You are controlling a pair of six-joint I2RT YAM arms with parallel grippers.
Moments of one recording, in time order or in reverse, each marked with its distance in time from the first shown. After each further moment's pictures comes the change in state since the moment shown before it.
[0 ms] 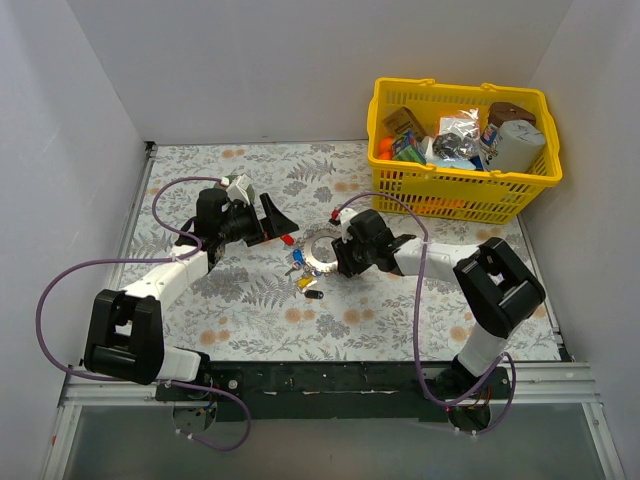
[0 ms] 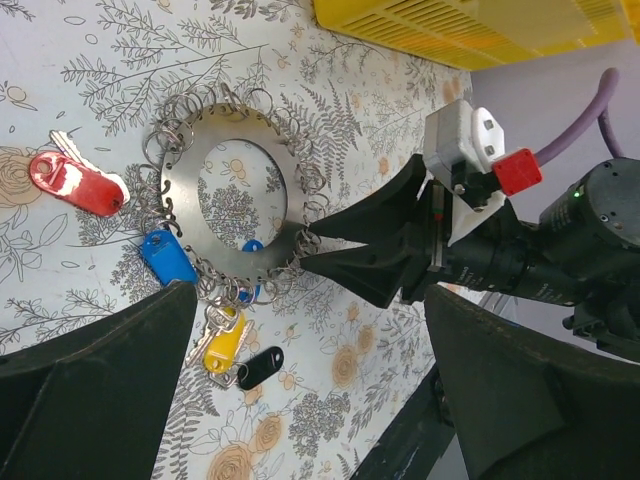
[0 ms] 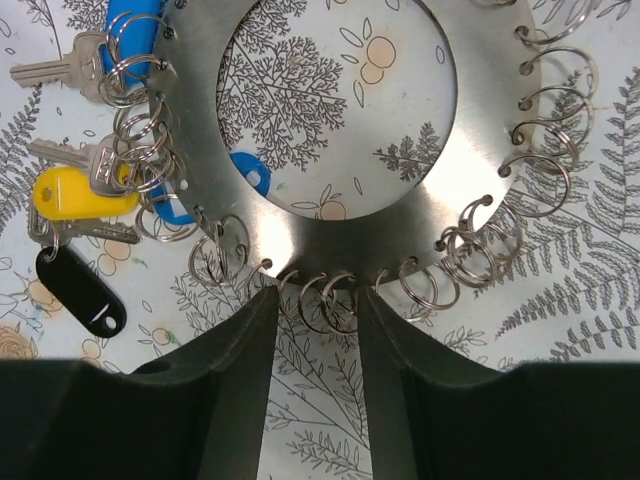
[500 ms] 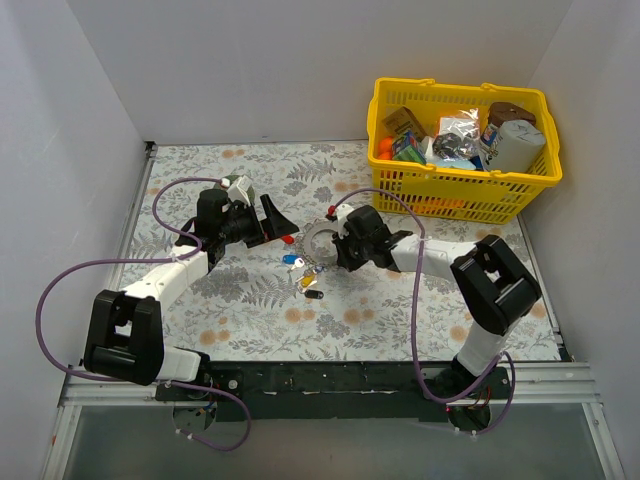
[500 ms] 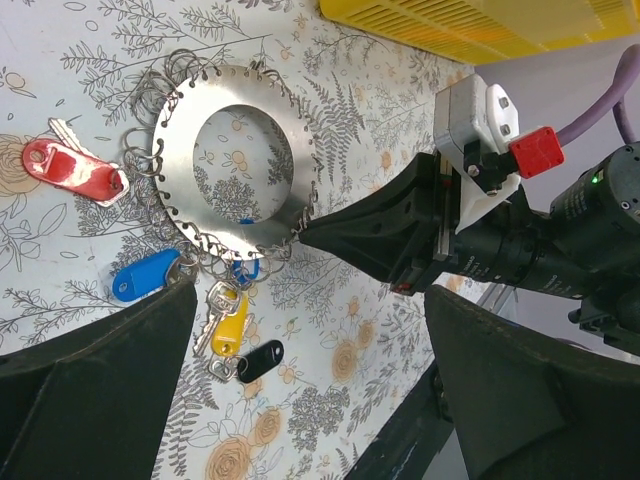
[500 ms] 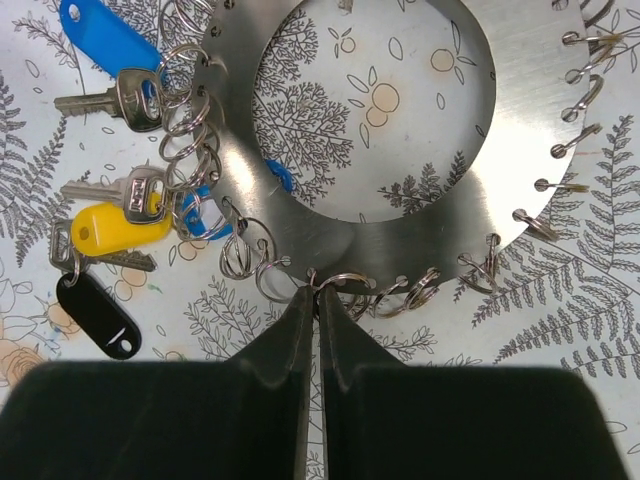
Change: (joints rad) left arm -0.004 -0.003 0.000 -0.018 -0.001 0.002; right arm 0.006 0.045 0.054 0.000 0.003 0.002
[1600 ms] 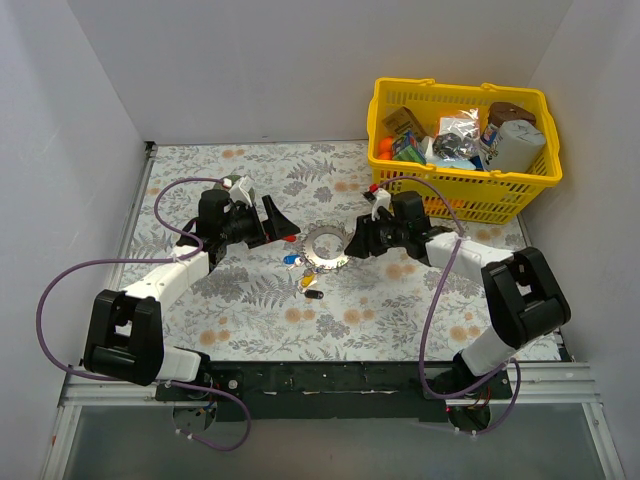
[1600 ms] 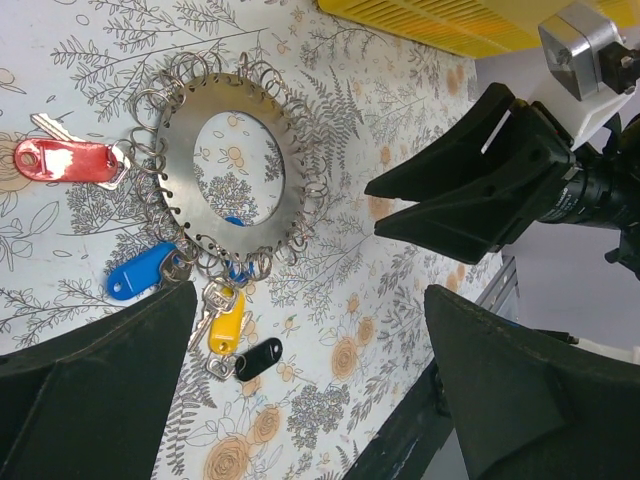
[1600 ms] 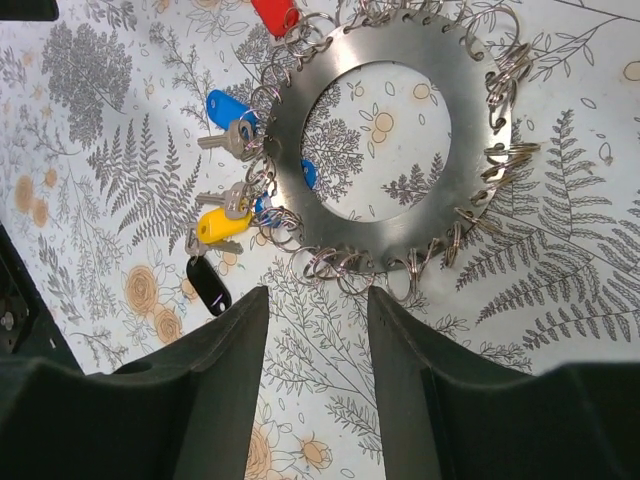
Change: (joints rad) left arm -0.011 0.000 0.000 -0.007 -0.003 0.004; right arm -0.248 -0.142 -0.101 0.106 -0.416 0.173
